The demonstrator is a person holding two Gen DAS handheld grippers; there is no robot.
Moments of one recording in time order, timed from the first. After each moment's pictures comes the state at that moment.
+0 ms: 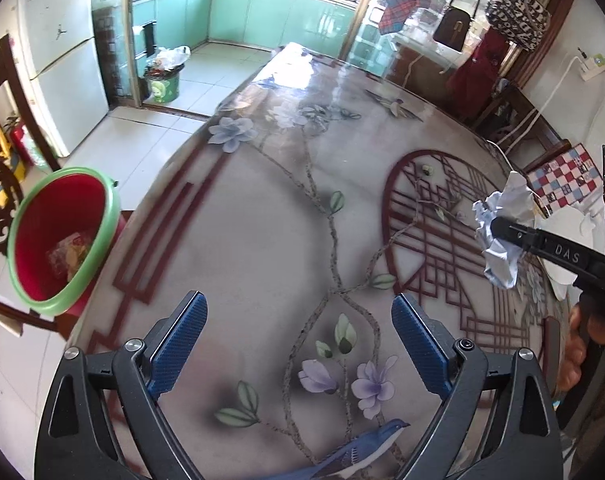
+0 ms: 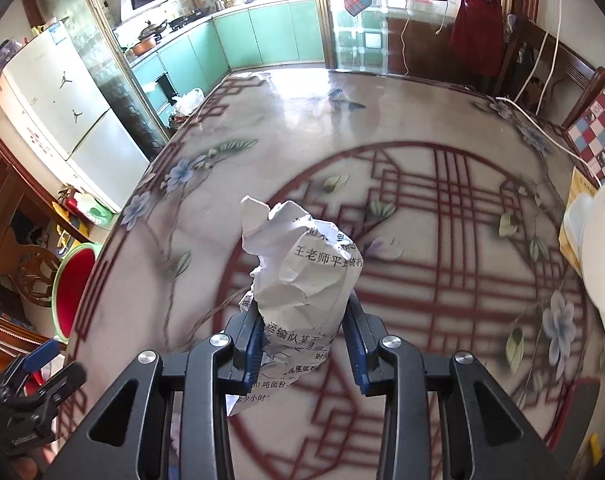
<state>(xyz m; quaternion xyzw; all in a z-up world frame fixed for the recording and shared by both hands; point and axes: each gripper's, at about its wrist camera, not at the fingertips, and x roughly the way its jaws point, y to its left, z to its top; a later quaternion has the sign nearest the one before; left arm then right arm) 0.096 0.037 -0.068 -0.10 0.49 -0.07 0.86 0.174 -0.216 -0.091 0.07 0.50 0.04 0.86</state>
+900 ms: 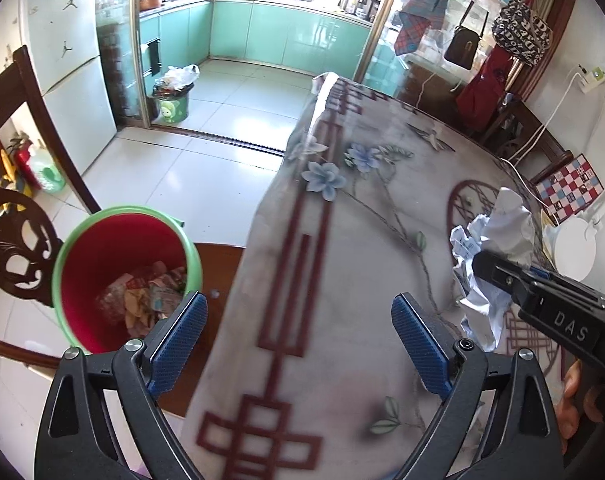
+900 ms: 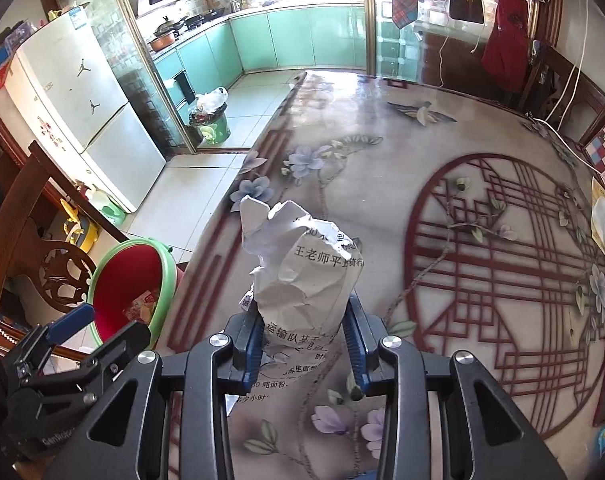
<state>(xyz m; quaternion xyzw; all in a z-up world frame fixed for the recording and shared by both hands) 0.115 0.157 -0.049 -0.08 0.47 -0.07 0.88 0.151 -0.021 -0.064 0.06 0.49 0.04 0.87</state>
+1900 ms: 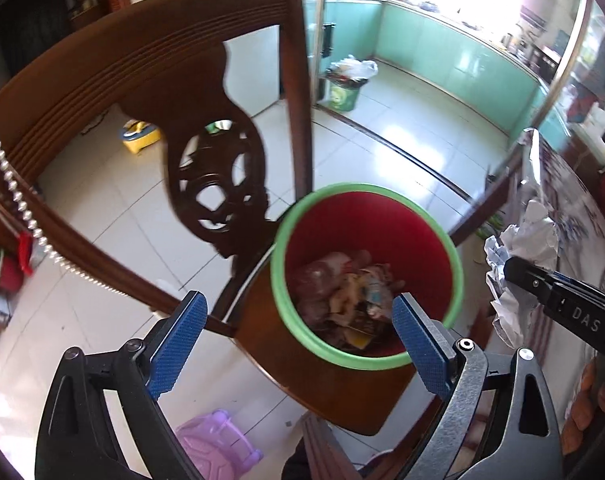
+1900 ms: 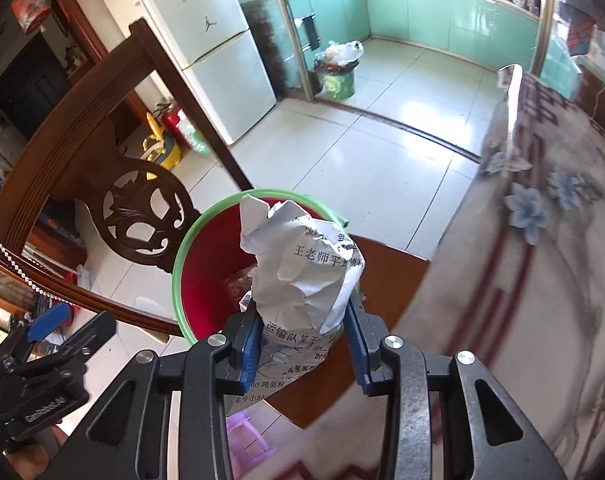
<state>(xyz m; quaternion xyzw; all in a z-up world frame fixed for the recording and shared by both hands) 0.069 0.374 -0.083 -0.13 0.47 0.19 0.85 0.207 0.223 -0.137 -0.03 0.53 0.24 0.81</state>
